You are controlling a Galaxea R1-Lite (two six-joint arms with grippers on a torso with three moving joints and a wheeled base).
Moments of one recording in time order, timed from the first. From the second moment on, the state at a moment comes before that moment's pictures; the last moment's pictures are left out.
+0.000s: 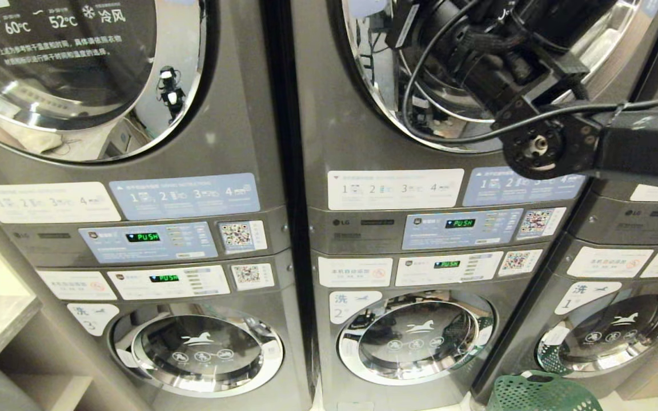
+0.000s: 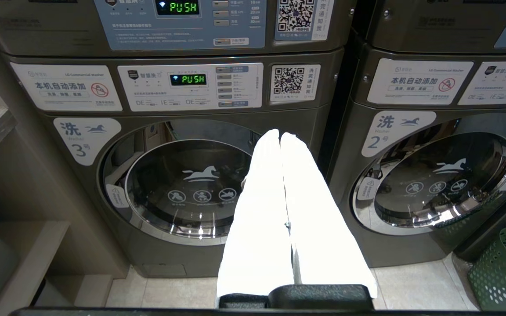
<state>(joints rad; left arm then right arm) 0.00 0.00 0.00 0.00 0.00 0.00 0.53 2.08 -1.95 -0.80 0.16 -0.10</state>
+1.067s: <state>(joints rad) 0.00 0.00 0.00 0.00 0.00 0.00 0.53 1.97 -1.93 -0.81 0.13 -0.12</state>
